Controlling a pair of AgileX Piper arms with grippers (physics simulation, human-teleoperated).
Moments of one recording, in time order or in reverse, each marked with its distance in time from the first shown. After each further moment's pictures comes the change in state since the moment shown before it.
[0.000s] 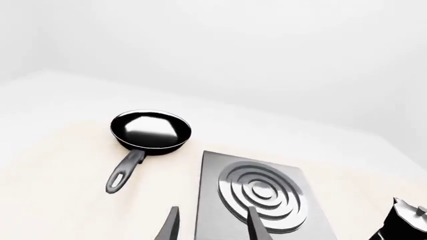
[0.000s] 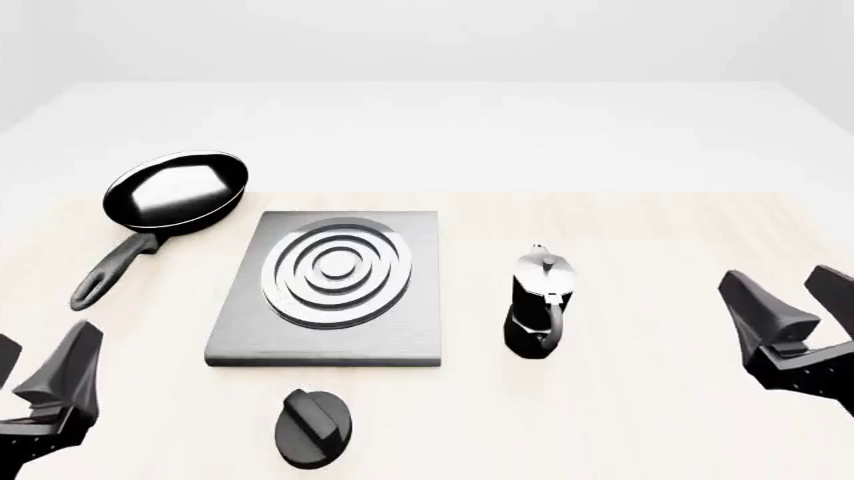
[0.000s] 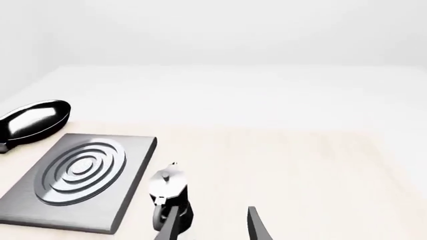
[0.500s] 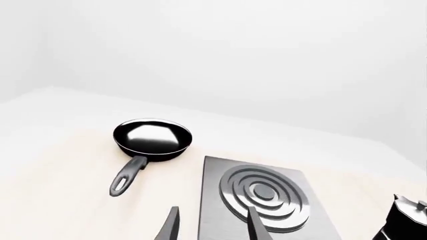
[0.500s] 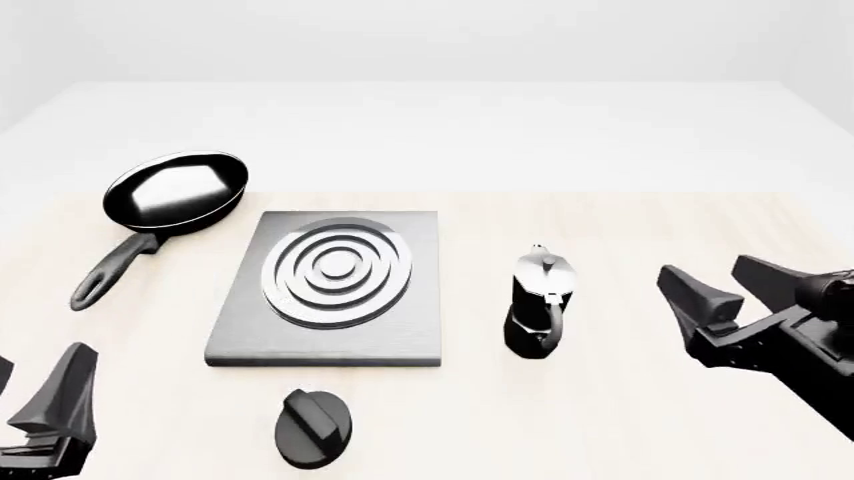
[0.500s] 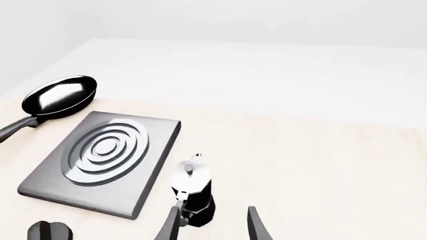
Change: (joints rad) left arm 0.000 -0.148 0.057 0.033 0.029; right arm 0.122 0.187 -0.026 -0.070 0.018
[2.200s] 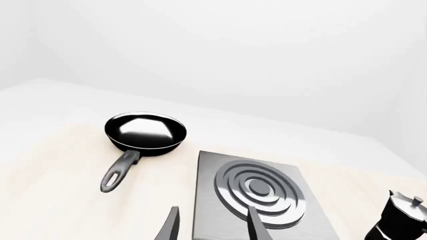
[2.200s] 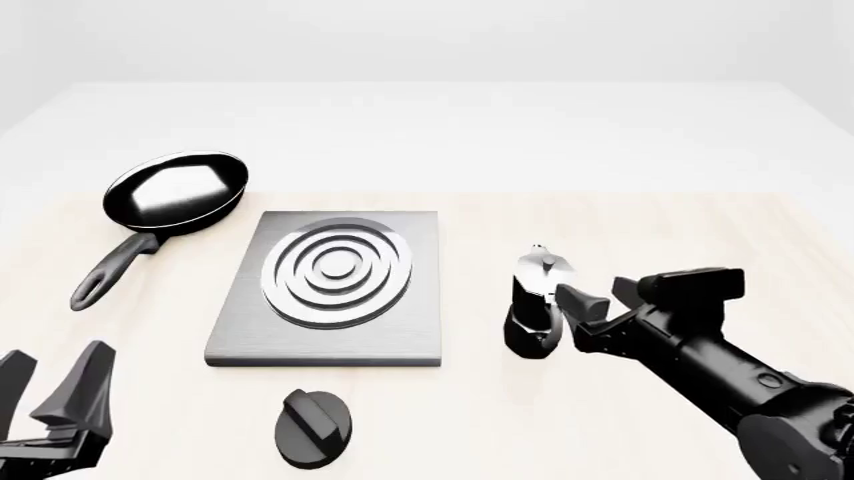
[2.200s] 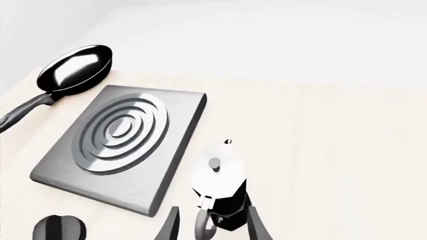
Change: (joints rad) left arm -0.024 0.093 0.041 -0.114 -0.020; right arm 0.128 0.535 0.077 -0.490 0.123
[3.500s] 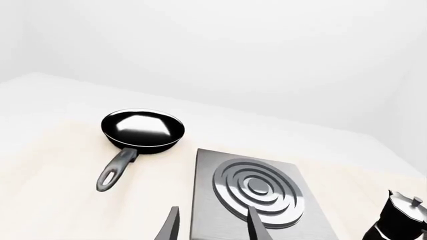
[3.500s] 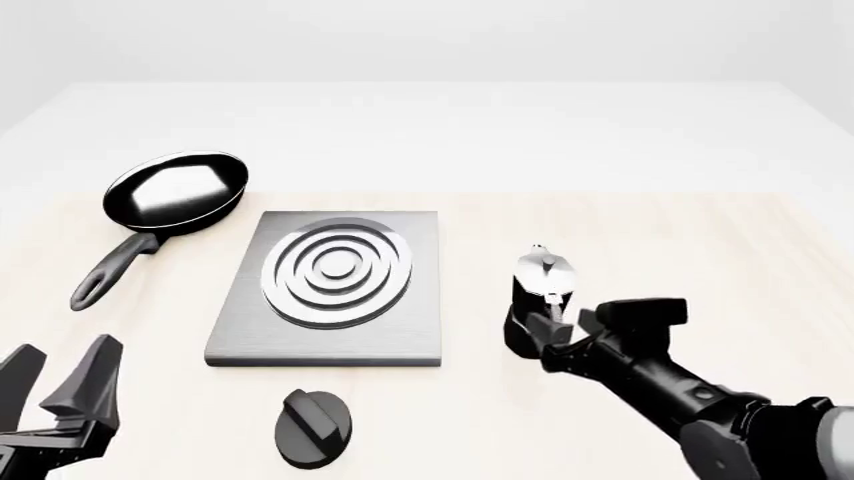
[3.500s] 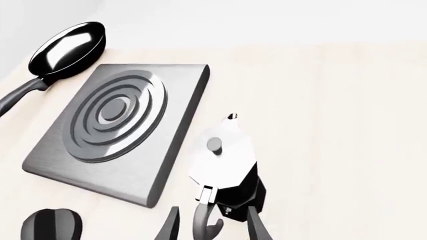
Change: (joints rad) left arm -0.008 0.084 0.005 -0.073 -0.010; right arm 0.041 0.299 0.045 -0.269 0.090
